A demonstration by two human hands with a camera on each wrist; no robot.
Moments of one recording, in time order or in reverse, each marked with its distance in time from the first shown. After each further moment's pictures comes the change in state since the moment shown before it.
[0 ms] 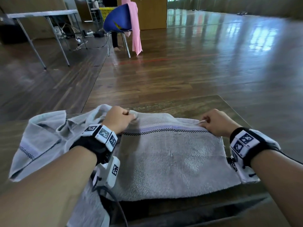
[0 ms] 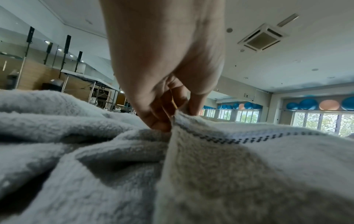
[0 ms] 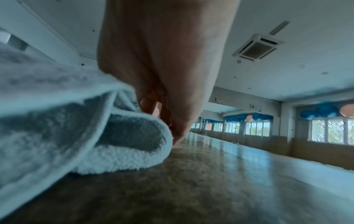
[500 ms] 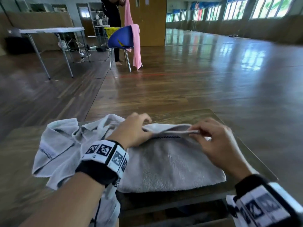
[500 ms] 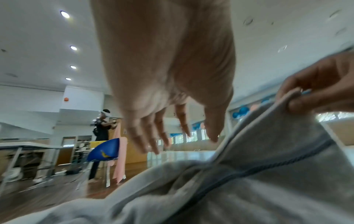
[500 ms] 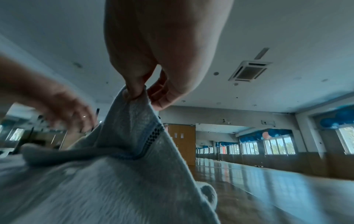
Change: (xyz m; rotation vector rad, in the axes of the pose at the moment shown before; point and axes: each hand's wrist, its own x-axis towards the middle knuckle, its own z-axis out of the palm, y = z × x) left_hand -0.080 0.058 -0.047 0.296 -0.175 0.301; right_hand -0.146 -0.091 -0.038 0.267 0.487 -0.435
